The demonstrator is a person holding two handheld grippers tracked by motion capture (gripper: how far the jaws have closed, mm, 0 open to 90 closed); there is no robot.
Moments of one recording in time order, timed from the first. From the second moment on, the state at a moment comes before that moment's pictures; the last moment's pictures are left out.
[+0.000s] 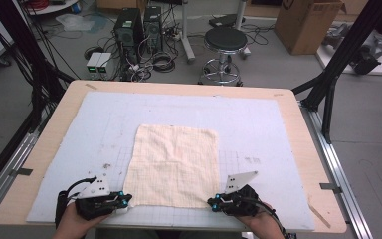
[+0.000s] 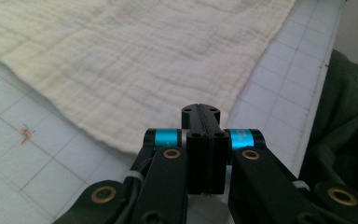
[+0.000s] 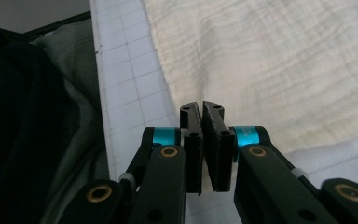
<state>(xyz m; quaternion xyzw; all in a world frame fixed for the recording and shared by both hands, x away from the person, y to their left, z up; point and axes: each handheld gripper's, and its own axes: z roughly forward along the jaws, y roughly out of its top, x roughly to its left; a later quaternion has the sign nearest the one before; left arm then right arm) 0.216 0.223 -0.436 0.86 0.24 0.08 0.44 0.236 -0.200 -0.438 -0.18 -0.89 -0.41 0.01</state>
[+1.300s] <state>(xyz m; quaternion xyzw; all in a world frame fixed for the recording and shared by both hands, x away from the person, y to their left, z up) 0.228 0.226 -0.420 0.81 0.27 0.09 0.51 0.254 -0.213 -0.423 -0.25 -0.85 -0.46 -0.03</state>
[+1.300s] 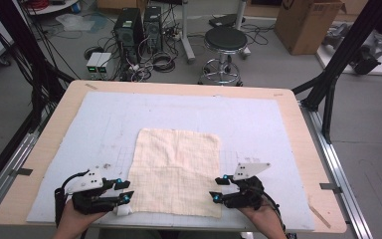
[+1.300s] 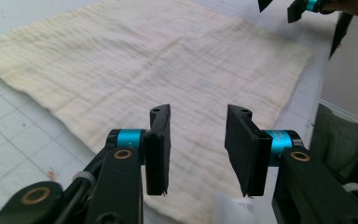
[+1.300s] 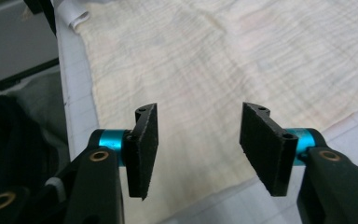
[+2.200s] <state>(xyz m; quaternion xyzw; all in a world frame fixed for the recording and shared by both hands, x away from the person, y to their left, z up) 0.271 0.227 -0.420 0.80 0.31 0.12 0.51 0.294 -0.214 -0.418 -0.27 -0.83 -0.49 -0.07</state>
